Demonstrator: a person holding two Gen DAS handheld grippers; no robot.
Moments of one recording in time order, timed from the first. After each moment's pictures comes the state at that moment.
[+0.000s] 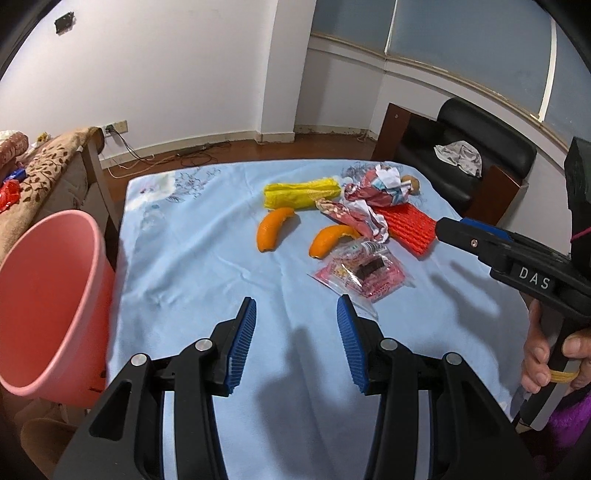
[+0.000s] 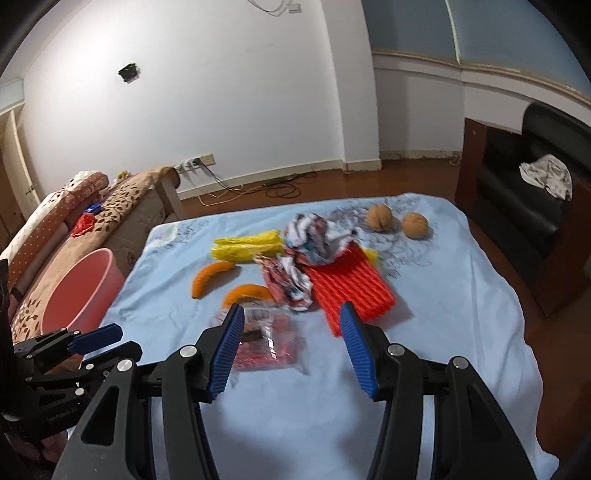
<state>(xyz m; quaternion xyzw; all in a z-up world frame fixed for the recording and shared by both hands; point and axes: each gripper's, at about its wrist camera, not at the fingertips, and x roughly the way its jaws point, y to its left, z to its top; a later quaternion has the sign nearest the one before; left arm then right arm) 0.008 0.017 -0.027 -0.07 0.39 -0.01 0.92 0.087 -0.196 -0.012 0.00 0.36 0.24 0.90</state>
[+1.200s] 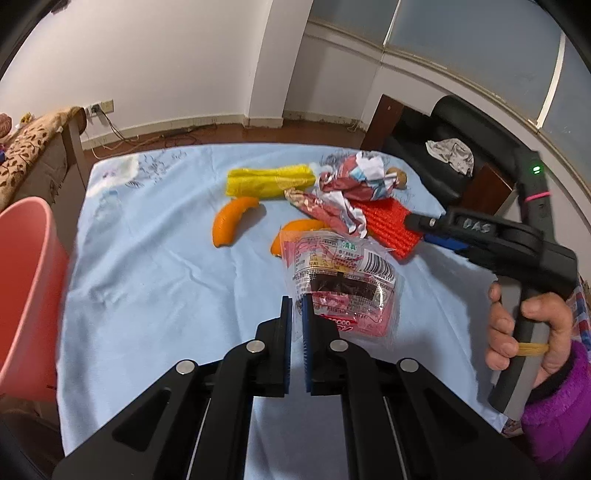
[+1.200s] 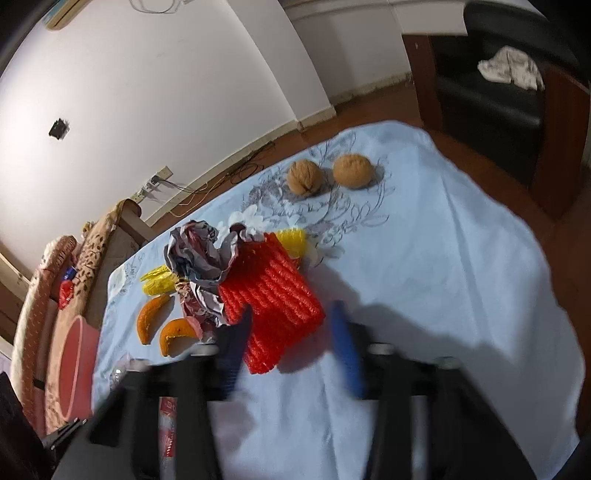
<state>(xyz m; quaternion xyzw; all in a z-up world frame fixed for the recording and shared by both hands) 0.036 -0.002 -0.036 -0.11 0.40 -0.03 0.91 0.172 -0.239 -0.060 0.15 0.46 0.18 0.86</state>
